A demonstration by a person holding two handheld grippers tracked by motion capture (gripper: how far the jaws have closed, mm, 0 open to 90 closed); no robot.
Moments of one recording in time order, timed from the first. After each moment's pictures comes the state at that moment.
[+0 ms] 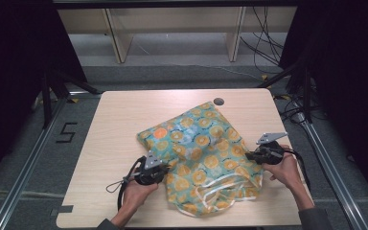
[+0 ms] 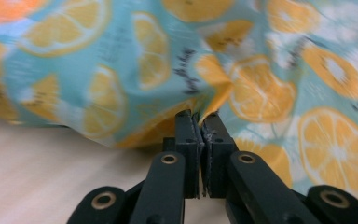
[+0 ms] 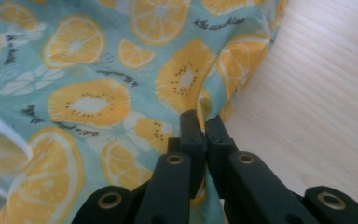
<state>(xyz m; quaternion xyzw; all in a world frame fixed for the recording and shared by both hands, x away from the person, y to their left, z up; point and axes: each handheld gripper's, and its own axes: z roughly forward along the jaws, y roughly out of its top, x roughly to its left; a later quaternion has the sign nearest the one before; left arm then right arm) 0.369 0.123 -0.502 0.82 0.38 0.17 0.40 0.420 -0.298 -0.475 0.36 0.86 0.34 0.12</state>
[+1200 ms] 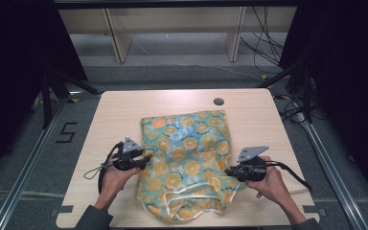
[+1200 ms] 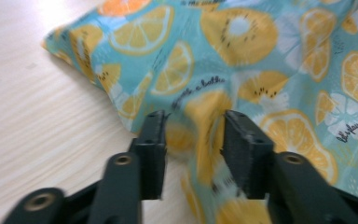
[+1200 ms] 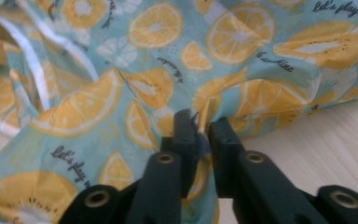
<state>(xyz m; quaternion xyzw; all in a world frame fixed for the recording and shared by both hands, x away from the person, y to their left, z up) 0.384 0.177 -0.466 0.82 0.40 0.20 0.36 0.372 -0.234 -0.467 0.27 0.89 0.36 0.08</state>
